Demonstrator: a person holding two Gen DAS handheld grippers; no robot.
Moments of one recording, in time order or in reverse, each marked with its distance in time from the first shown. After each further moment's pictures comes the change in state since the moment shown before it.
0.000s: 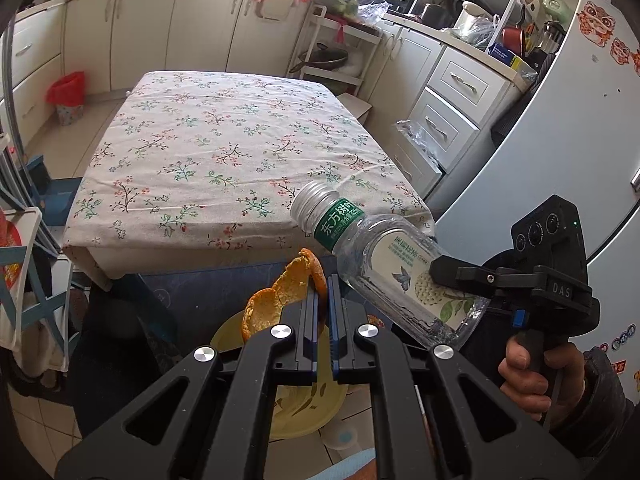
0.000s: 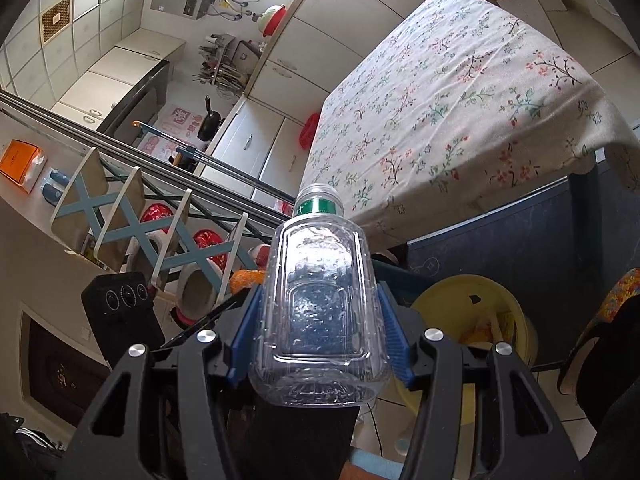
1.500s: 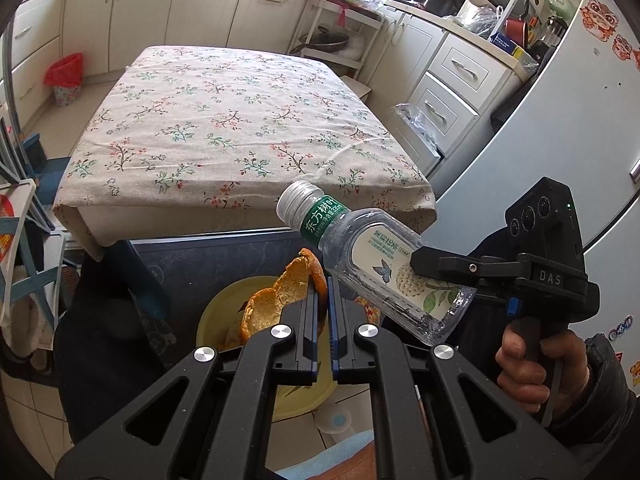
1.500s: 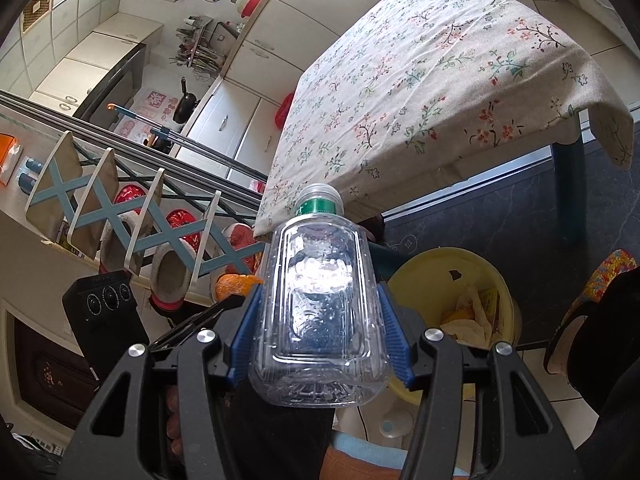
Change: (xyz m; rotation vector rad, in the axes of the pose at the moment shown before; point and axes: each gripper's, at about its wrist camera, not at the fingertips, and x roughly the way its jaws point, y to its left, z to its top) left arm 0.010 0.007 -0.024 -0.026 0.054 -0.021; right arm 0.016 -0.004 -0.016 0.013 0.063 -0.090
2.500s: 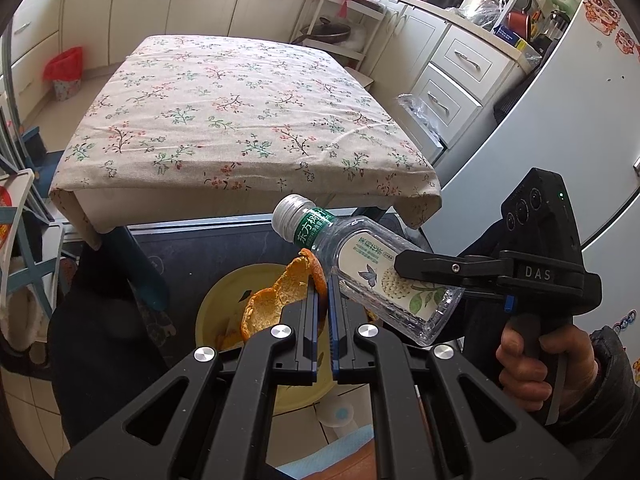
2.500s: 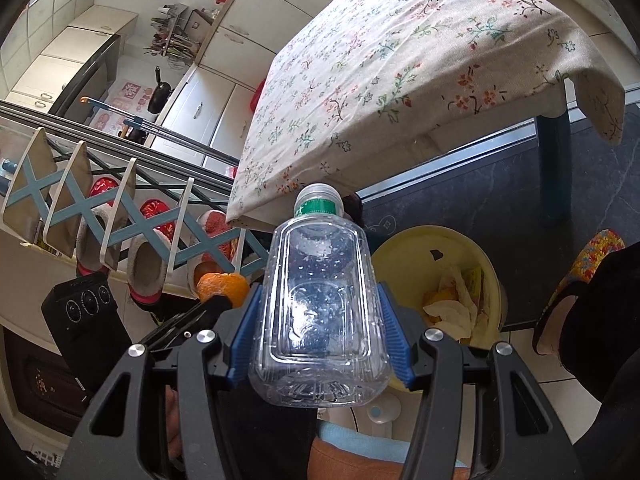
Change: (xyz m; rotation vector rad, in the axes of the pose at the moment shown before) left arm 0.010 0.005 -0.011 0.001 0.027 0.002; right arm 0.013 -0.008 -0.005 0.039 0.060 -0.087
